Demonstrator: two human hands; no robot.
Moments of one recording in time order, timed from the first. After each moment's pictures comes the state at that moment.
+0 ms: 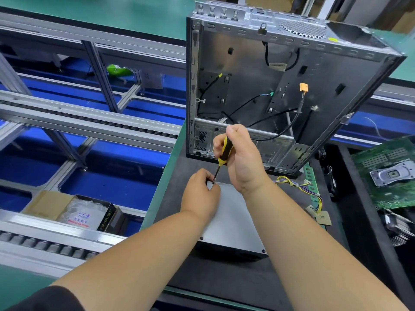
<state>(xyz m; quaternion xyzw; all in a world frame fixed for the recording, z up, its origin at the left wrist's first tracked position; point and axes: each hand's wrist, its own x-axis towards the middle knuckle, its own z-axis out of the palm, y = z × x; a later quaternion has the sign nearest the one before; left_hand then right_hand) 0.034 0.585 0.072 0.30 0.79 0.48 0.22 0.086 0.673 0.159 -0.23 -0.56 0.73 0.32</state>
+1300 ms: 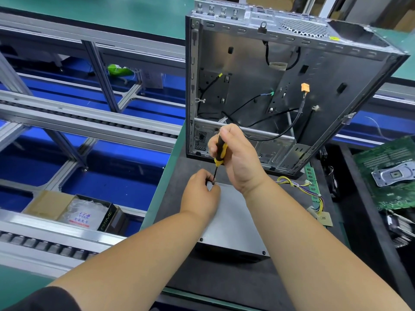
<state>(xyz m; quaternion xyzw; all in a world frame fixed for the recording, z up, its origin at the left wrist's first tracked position) 0.035 0.587 0.070 0.30 0.80 0.47 0.22 0.086 0.675 0.160 -0.19 -0.60 0.73 0.28</state>
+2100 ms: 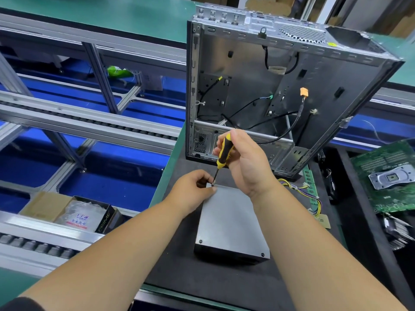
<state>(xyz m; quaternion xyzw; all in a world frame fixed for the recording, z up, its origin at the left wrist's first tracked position) -0.004 0.577 0.071 0.35 0.75 0.47 0.32 0.096 0.678 0.162 -0.23 -0.55 0.74 0.30</state>
